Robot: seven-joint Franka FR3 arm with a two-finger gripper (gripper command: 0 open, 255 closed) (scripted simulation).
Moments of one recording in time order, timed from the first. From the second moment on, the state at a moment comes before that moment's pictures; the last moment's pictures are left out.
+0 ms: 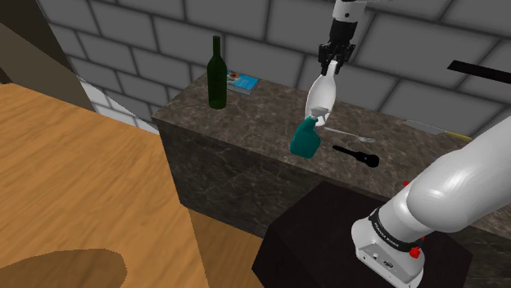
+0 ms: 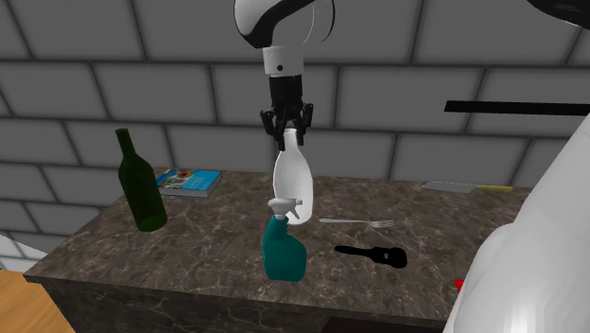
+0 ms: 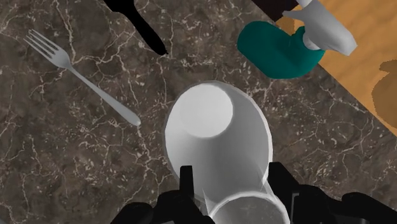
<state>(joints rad) -0.07 -0.11 -0.26 -1.96 -0.04 1.73 -0.04</state>
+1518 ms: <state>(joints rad) -0.07 -0.08 -0.26 -1.61 -0.03 1.42 -0.05</state>
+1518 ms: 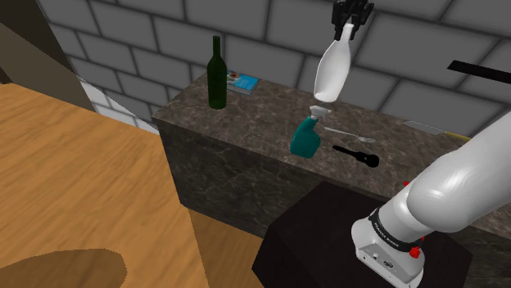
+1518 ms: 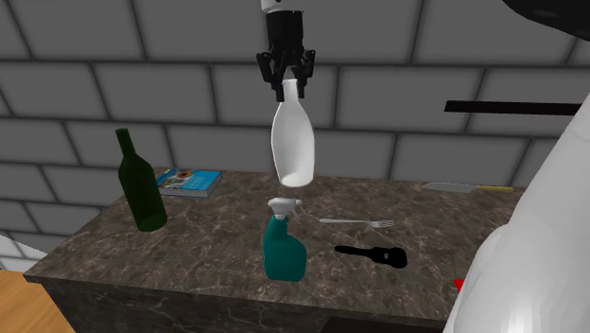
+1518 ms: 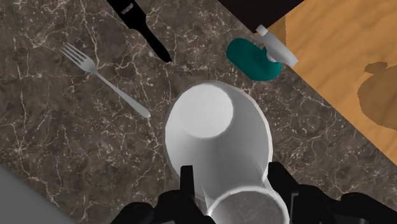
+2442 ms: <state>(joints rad) -0.08 0.02 -0.27 -1.29 -0.01 1.20 -0.07</state>
